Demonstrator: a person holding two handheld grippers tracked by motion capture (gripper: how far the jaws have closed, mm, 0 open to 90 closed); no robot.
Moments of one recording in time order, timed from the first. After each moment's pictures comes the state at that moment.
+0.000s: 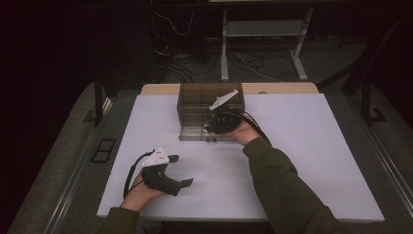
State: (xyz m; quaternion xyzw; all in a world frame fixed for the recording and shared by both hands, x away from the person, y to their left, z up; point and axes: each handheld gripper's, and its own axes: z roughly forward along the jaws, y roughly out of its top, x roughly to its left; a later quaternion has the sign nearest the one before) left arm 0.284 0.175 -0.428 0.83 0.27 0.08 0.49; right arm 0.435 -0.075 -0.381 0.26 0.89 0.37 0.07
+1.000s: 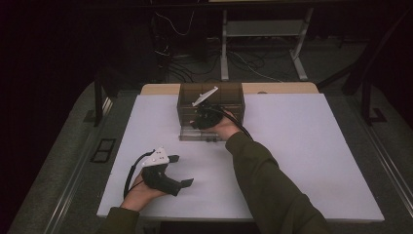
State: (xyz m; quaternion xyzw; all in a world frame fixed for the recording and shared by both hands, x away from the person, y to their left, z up) left arm 0.284 0.175 -0.427 0.83 0.27 0.07 0.49; right arm 0.464 -0.024 -0.396 0.25 0.89 0.37 0.07
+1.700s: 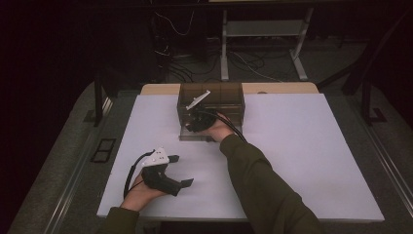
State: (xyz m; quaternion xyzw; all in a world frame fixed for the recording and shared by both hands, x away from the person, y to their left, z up) left arm 0.284 0.175 -0.428 0.83 0.27 0.07 0.49; right arm 0.471 -0.005 -0.416 0.26 0.90 0.35 0.07
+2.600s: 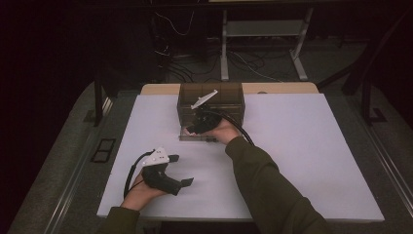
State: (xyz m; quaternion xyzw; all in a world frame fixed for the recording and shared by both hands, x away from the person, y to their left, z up) left arm 0.286 0.175 -0.429 0.82 0.27 0.08 0.49; right arm 0.455 -0.024 -0.402 0.26 0.88 0.39 0.05
